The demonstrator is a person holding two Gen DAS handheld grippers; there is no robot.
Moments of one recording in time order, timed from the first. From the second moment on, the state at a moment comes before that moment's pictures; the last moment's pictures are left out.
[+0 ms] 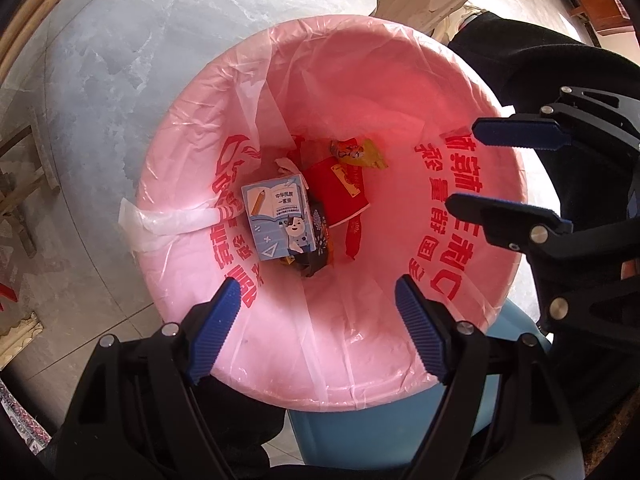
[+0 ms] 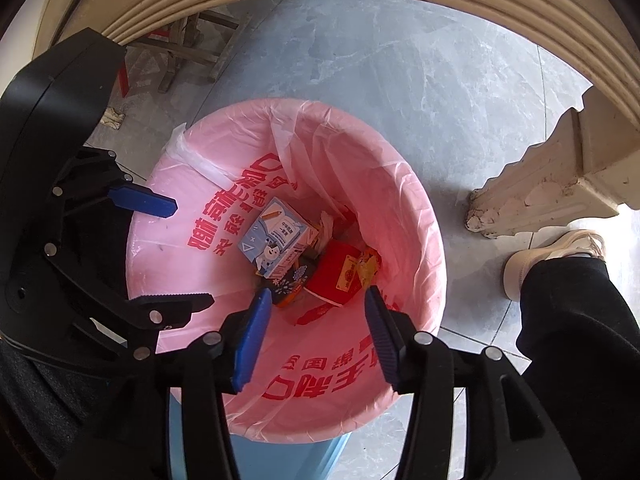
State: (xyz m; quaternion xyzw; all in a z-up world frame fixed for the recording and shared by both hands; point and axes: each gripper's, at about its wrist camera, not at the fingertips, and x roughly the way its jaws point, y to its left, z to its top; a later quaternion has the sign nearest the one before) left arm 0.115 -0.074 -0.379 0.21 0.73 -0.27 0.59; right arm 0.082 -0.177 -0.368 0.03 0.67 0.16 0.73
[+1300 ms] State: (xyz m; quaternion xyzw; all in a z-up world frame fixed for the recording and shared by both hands) left arm 0.214 -0.040 0.024 0.29 0.57 -0.30 0.71; right arm 0.203 -0.189 0.052 -0.21 0.41 0.30 0.84
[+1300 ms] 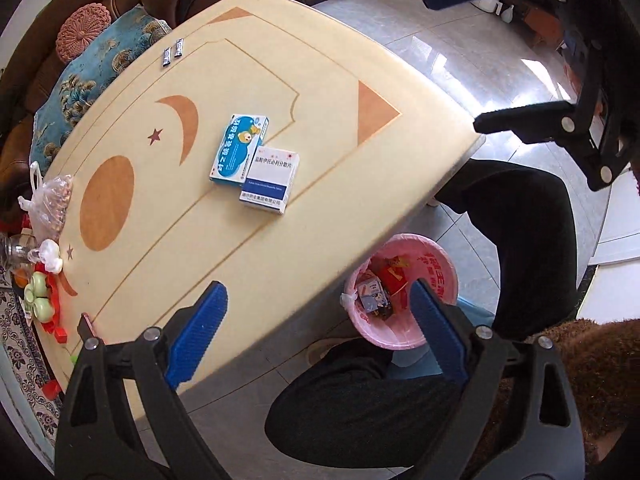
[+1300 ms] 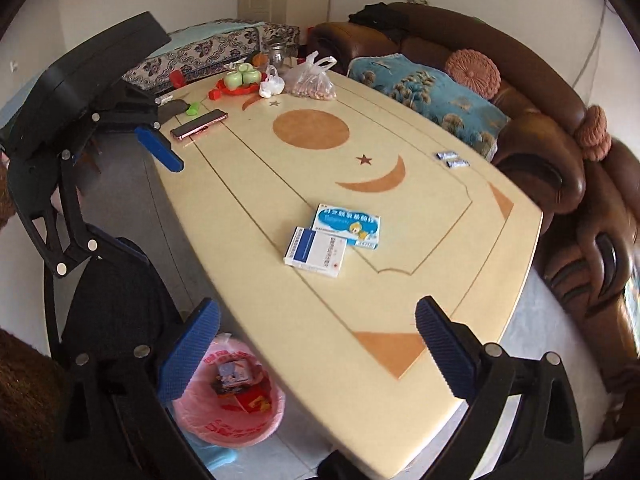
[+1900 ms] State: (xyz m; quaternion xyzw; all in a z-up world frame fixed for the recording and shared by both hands) left arm 0.317 -0.063 -0.047 0.25 0.65 -0.33 0.64; right arm 0.359 -0.171 0.016 -0.33 0.43 0.39 0.74
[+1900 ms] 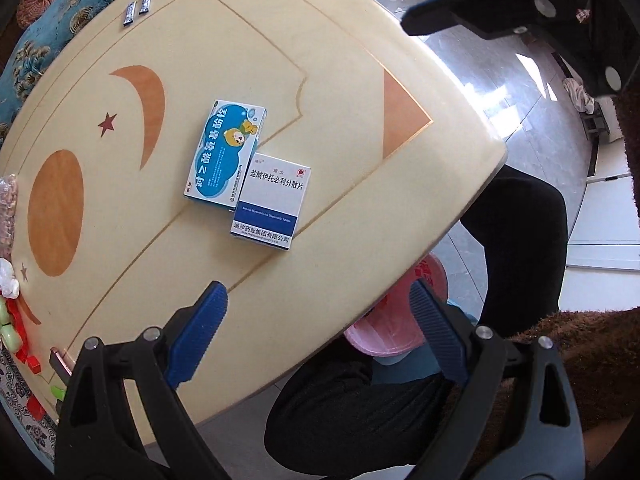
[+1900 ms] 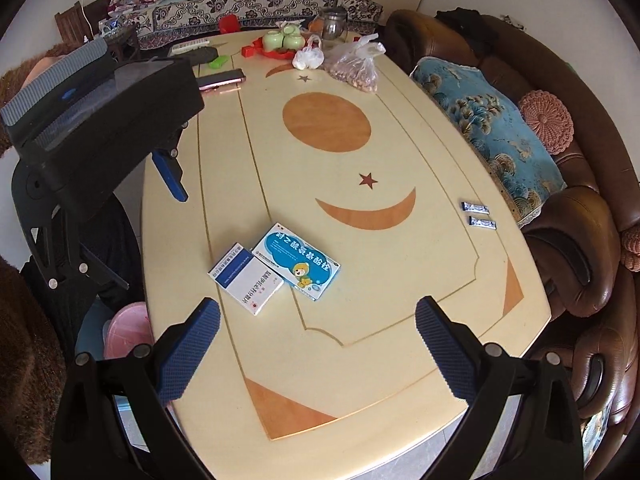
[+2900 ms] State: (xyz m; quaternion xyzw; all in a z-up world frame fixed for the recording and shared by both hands) left arm 0.363 -0.080 -0.159 0.27 0.69 -0.34 0.58; right arm 0.438 -0.110 -0.156 -0.42 0.52 0.45 0.59
